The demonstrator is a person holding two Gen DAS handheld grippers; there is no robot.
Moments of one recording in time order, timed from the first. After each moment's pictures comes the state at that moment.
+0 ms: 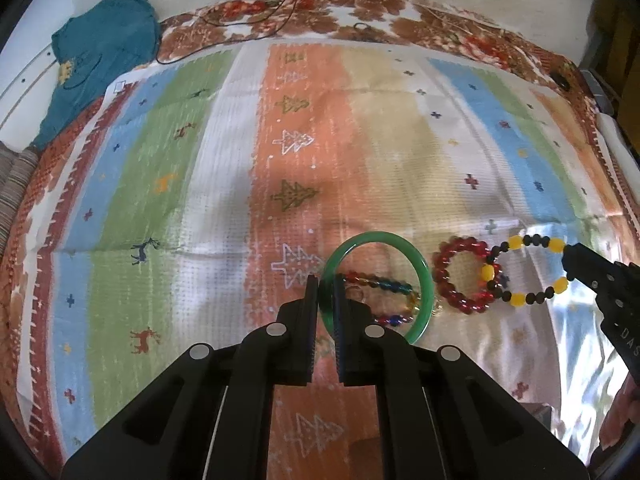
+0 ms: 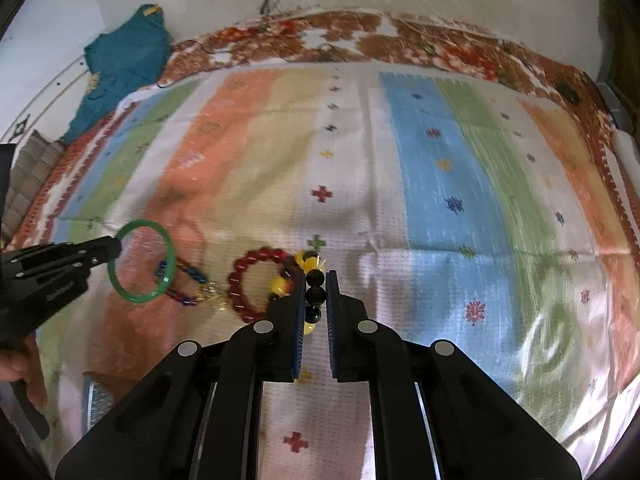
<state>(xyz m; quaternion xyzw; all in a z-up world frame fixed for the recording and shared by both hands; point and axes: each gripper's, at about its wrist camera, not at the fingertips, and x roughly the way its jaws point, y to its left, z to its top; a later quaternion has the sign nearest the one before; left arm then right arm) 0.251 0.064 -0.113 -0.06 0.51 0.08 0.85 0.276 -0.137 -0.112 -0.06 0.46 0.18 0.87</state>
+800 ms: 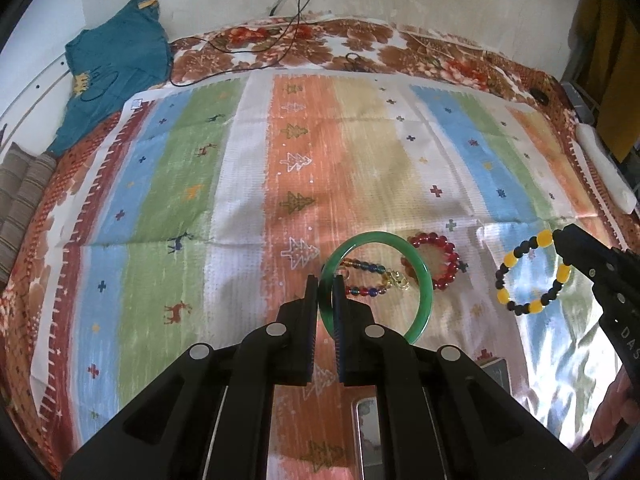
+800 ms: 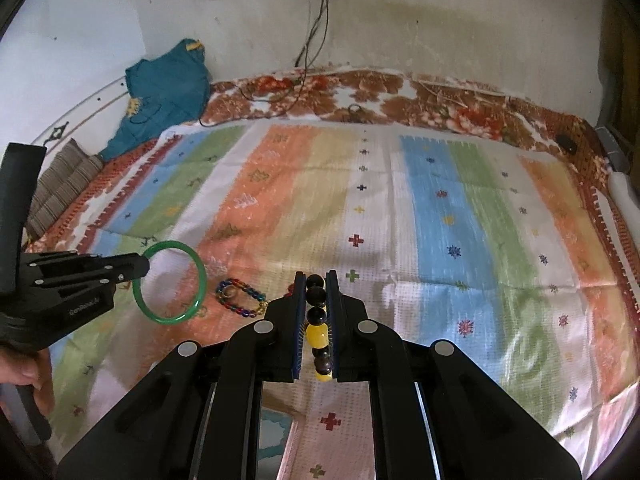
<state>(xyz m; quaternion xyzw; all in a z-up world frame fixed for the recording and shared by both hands) 0.198 0.058 -0.060 -0.07 0.48 0.07 0.87 0.218 -0.137 -0.050 -0.06 0.38 0.22 0.90</state>
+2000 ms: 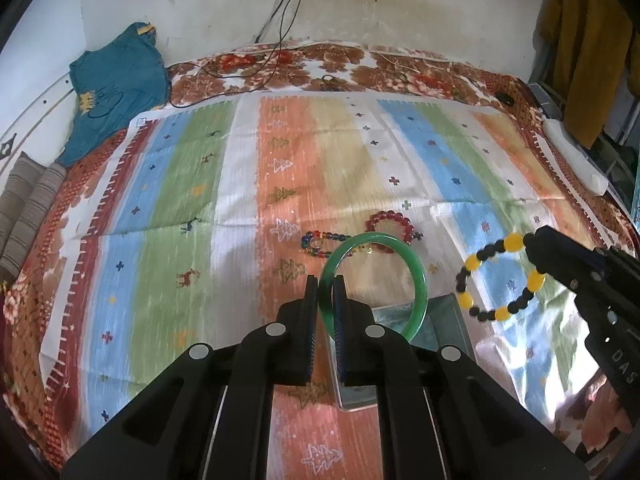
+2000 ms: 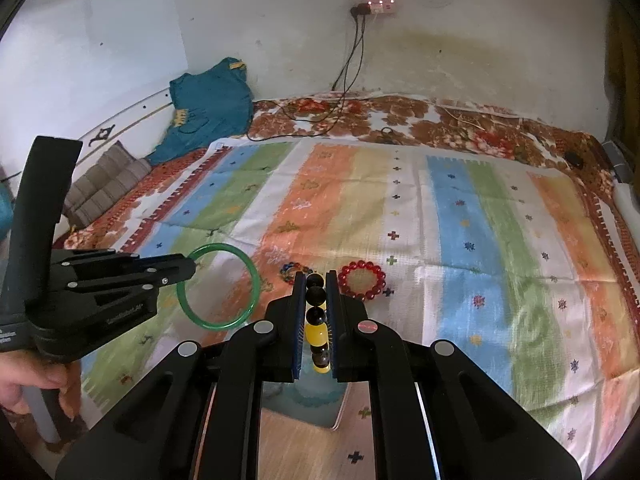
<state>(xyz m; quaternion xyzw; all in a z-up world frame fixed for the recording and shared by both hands) 0.115 0.024 -0.024 -0.05 0.44 0.05 0.89 0.126 -0.143 -0.017 -0.05 0.35 0.27 0.90</state>
